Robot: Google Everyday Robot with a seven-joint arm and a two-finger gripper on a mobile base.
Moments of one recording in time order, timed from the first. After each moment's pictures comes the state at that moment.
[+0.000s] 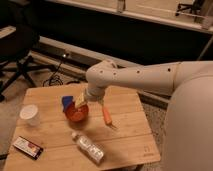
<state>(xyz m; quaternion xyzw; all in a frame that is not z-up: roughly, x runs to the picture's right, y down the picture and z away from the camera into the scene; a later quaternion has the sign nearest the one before) -0.088 0.076 0.747 -0.32 0.07 0.62 0.71</state>
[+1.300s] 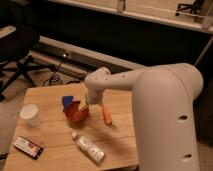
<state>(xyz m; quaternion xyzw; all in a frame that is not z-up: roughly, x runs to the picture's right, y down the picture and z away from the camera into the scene) -0.095 0.111 0.855 -0.32 0.10 0.57 0.75</state>
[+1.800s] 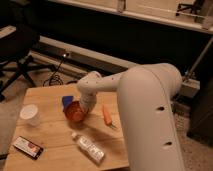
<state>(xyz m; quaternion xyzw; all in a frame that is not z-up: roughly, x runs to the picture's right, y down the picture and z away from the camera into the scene) -0.123 0.128 0.870 -0.33 0.10 0.51 0.79</state>
